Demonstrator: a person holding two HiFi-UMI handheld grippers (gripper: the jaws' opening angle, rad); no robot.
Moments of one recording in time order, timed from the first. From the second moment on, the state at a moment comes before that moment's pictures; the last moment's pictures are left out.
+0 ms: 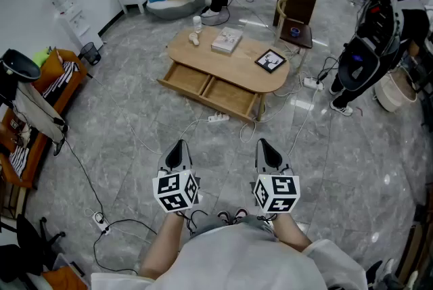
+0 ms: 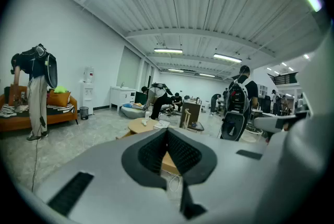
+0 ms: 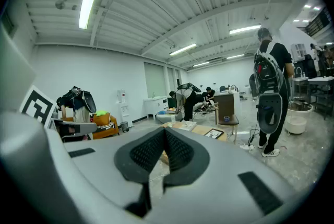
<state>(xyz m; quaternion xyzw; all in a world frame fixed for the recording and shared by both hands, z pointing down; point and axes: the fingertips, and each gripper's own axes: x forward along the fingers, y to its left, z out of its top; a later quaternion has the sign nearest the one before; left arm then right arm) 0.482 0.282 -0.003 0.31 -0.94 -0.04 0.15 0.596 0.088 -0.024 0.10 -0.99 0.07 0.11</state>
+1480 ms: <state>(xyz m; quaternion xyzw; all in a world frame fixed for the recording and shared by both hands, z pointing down) 0.475 0.297 -0.018 0.32 -0.94 -0.06 0.14 0.592 0.079 -0.039 0.10 -0.99 0.11 0.08</state>
